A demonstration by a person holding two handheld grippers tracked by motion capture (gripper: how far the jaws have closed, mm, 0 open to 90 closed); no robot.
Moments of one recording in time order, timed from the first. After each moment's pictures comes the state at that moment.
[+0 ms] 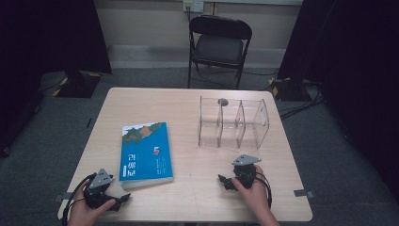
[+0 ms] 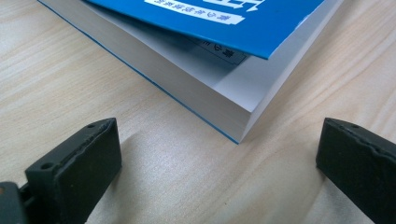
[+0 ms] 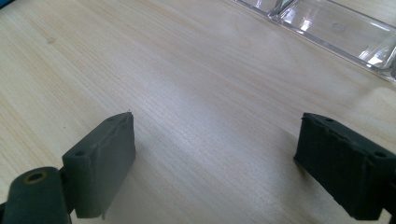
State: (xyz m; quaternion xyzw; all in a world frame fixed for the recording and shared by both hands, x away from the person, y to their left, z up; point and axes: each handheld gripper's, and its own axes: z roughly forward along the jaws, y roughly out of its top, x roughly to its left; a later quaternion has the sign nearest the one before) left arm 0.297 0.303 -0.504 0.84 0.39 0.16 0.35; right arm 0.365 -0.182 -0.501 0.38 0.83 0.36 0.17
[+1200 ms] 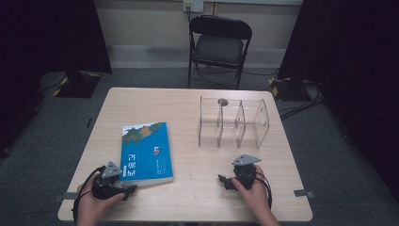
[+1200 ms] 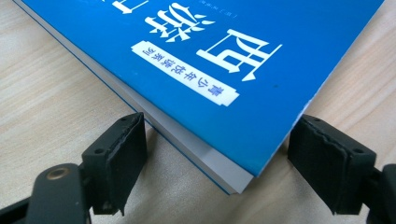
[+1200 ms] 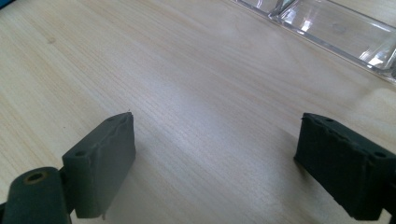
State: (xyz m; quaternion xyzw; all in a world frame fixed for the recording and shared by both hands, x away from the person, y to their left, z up) left arm 0.316 0.278 -0.489 0.84 0.42 0.15 0.31; right arm 0.365 -0.182 -0.501 0.38 0.83 0.36 0.17
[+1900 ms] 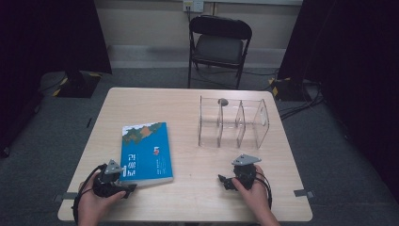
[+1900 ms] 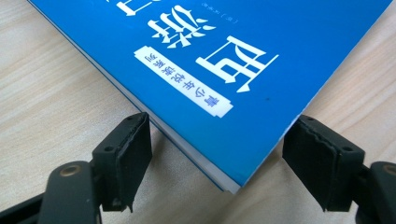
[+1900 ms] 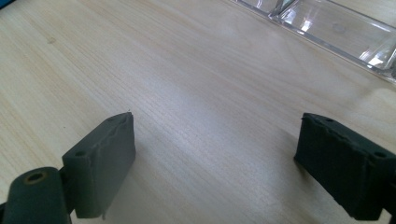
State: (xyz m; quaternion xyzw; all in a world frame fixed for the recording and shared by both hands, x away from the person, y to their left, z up) left arm 0.318 0.272 -0.479 0.84 0.43 0.14 0.28; right arm 0.365 -0.182 -0.501 0.38 0.83 0.36 0.17
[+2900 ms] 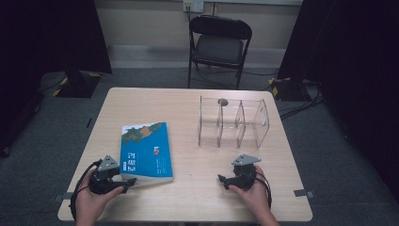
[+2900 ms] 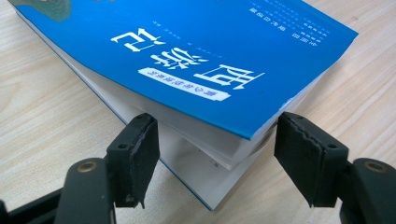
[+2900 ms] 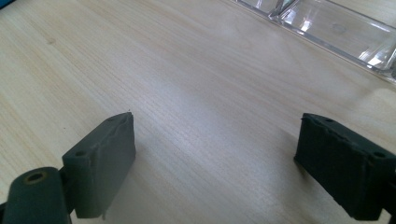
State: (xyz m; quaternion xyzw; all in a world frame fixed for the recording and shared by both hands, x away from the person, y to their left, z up) left arm 0.318 0.274 -0.457 0.82 0.43 0.15 0.34; right arm 0.365 -0.181 -0.501 0.38 0.83 0.36 0.17
